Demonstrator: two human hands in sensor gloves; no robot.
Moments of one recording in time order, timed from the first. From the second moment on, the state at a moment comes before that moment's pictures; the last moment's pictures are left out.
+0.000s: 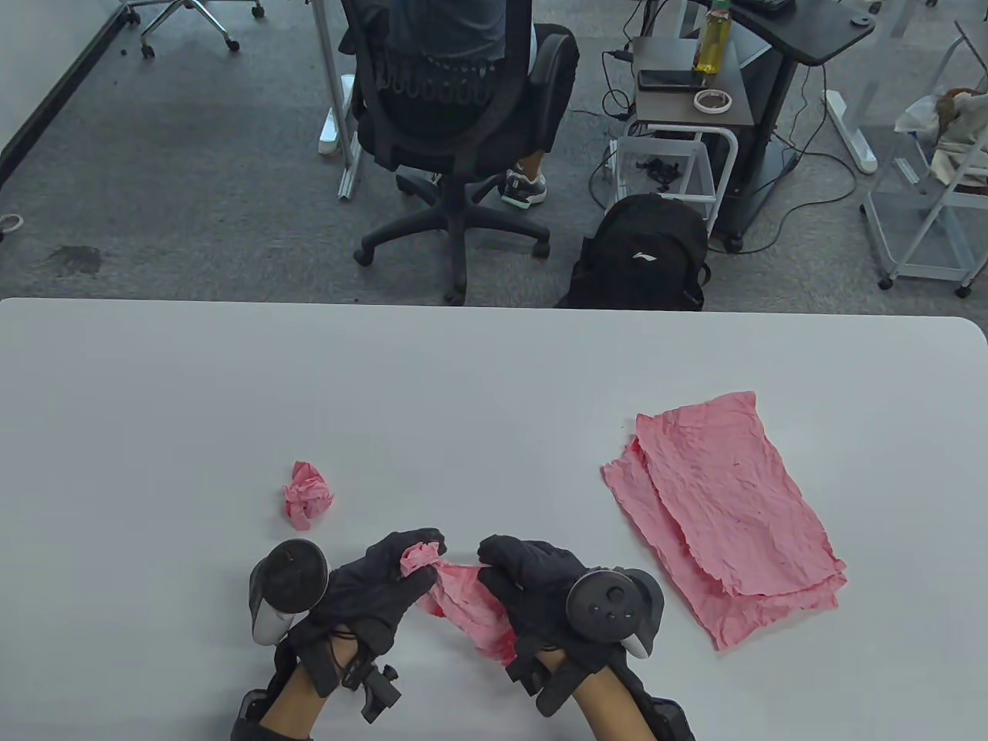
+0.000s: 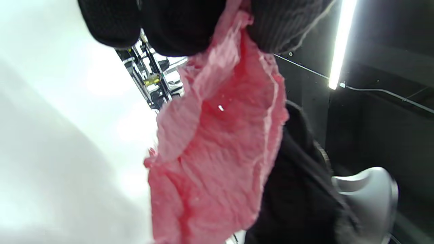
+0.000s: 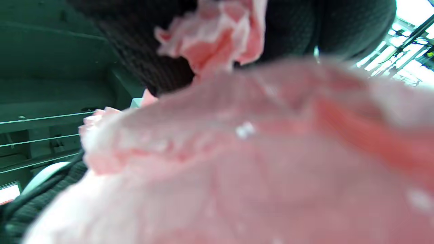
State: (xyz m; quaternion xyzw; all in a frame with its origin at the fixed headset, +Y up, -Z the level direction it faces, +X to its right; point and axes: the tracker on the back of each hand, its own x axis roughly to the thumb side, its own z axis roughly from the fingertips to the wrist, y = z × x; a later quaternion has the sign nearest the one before) left_hand -0.198 -0.736 -0.287 -0.04 -0.26 0.51 0.82; right_hand 0.072 -0.716 -0.274 0.25 -0.15 0.85 0.44
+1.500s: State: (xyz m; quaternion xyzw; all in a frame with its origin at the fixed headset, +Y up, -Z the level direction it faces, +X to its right) left_hand -0.198 -0.758 -0.301 -0.18 -0.28 0.65 0.68; right_hand 0.108 -0.742 -0.301 0.19 -0.01 0.62 0.76
